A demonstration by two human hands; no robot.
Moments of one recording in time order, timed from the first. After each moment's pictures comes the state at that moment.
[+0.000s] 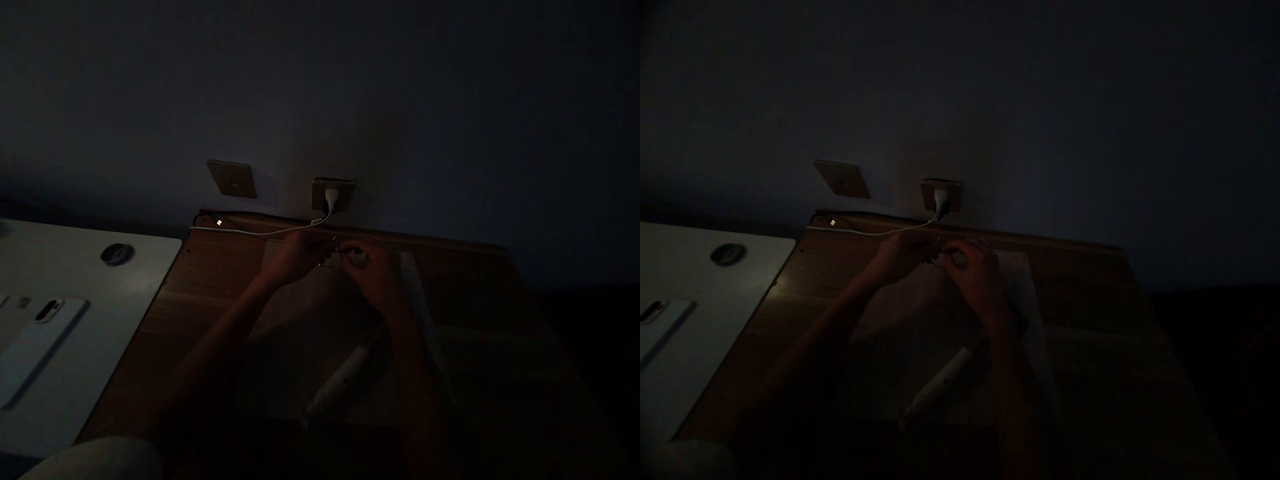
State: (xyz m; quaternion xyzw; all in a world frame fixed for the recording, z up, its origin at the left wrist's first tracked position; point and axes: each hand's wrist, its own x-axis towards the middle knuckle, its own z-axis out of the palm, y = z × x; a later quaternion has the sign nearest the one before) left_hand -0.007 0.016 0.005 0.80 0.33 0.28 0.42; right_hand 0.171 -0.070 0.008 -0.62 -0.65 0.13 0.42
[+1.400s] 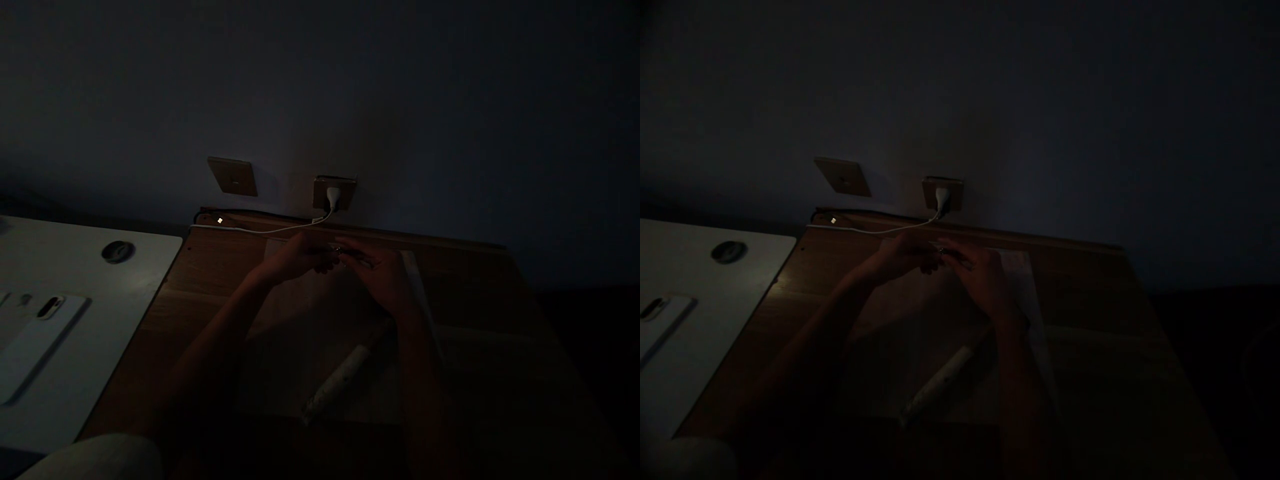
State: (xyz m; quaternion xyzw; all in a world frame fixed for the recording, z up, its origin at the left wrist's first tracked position) left_hand -0.012 0.021 -0.003 0.73 0.25 0.21 0.60; right_hand 0.178 -0.072 0.006 -0.56 -0.63 0.27 0.46
